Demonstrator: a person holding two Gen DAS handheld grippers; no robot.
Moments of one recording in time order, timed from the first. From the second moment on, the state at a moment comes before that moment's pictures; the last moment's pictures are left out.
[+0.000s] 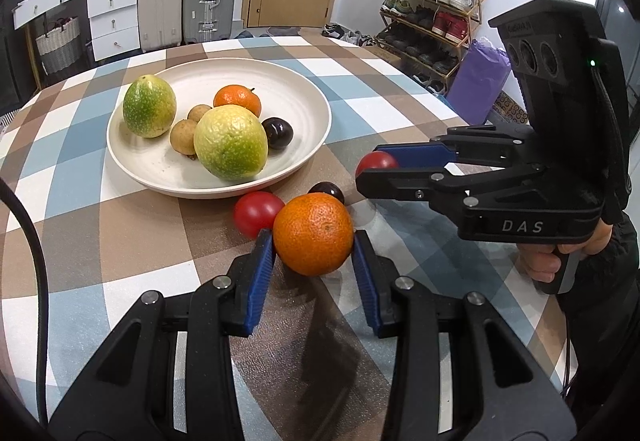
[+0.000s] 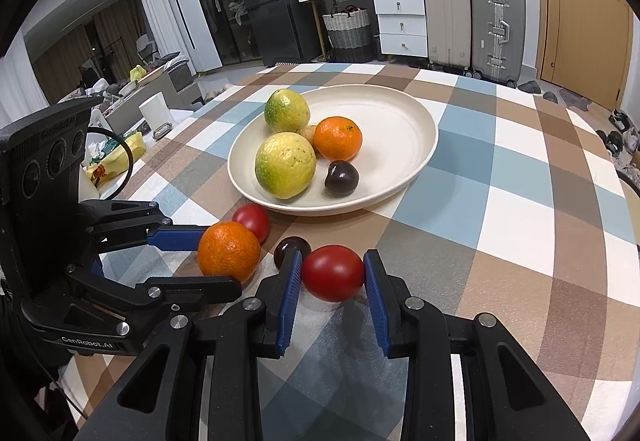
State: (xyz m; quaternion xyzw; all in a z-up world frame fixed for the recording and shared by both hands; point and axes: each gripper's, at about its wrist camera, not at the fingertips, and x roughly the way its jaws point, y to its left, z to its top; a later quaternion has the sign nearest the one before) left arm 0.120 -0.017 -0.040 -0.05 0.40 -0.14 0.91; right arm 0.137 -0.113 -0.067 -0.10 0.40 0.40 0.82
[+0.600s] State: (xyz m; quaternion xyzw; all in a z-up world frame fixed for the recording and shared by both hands) left arm 0.113 0.013 -0.021 -0.08 0.36 -0.11 0.92; right arm 0.138 -0.119 -0.057 -0.07 0.38 0.40 0.83
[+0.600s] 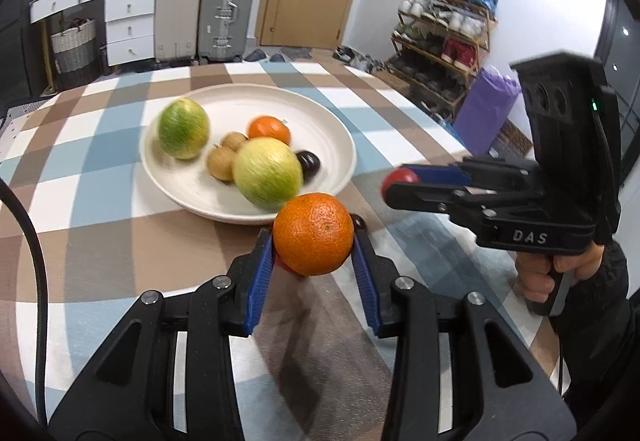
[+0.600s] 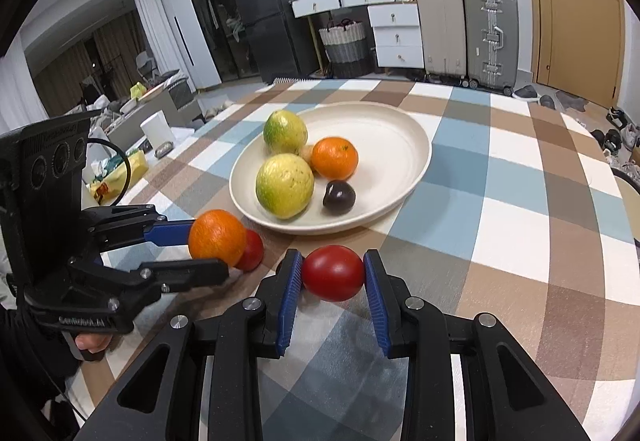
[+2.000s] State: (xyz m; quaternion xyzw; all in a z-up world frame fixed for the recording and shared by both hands) left arm 0.169 0.078 -0.024 -0.10 0.33 0.00 0.94; right arm 0.207 -0.097 -0.043 0.01 0.36 0.33 0.87
